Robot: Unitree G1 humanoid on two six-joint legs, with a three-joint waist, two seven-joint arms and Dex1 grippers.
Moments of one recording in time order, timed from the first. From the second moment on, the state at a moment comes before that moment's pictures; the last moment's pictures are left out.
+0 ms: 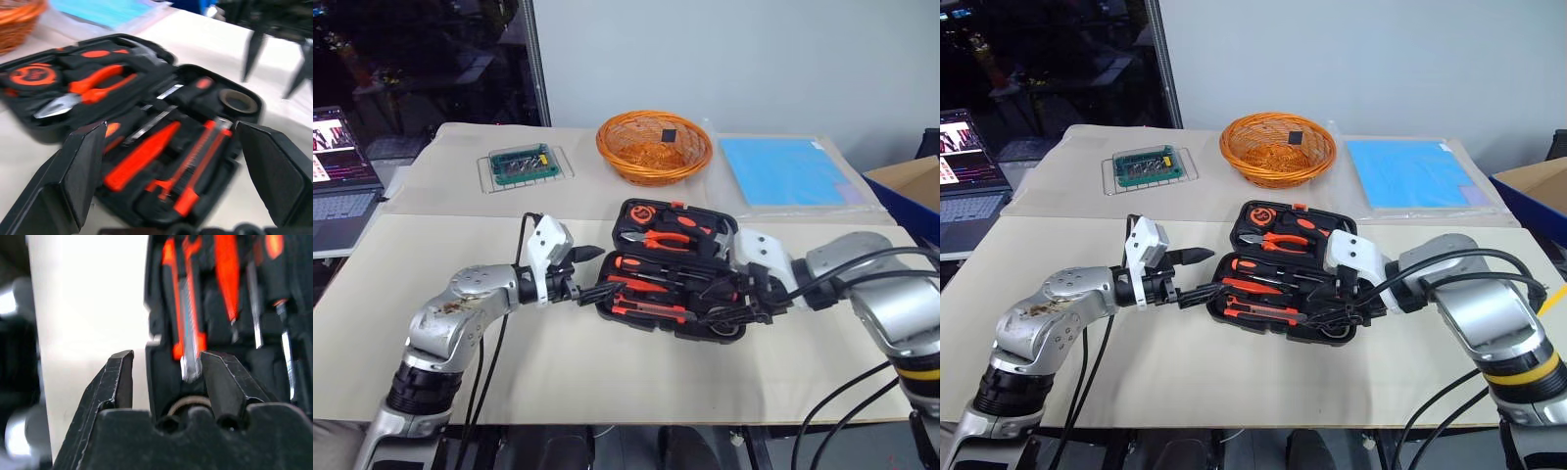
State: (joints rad) left arm -0.43 0.56 -0.03 -0.27 -0.54 0.69 -0.79; right arm -0.49 -0.88 0.09 -0.47 0.33 0.95 1.22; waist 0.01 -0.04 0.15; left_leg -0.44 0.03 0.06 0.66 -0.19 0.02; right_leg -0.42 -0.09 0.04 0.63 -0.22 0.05
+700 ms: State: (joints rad) left arm -0.76 0.33 -0.05 0.15 -0.41 1.01 -0.40; right arm -0.51 -0.50 -0.21 -0.56 0.18 1.60 0.41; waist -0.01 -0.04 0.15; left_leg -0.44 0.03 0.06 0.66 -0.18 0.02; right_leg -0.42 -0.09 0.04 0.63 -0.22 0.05
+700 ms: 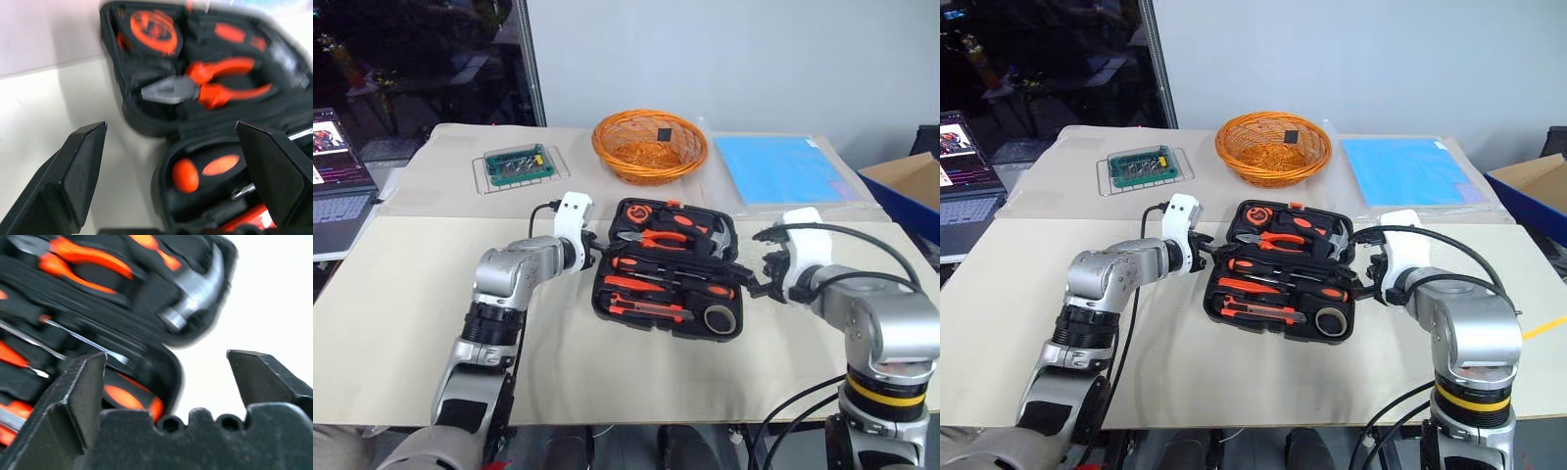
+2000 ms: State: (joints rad) left arm -0.43 0.31 0.22 -0.50 -0.42 1.57 -0.31; right arm -0.60 -0.56 0.18 -0.22 0.26 1.25 0.50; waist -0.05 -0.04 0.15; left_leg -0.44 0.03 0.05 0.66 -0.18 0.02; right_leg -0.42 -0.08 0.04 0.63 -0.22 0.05
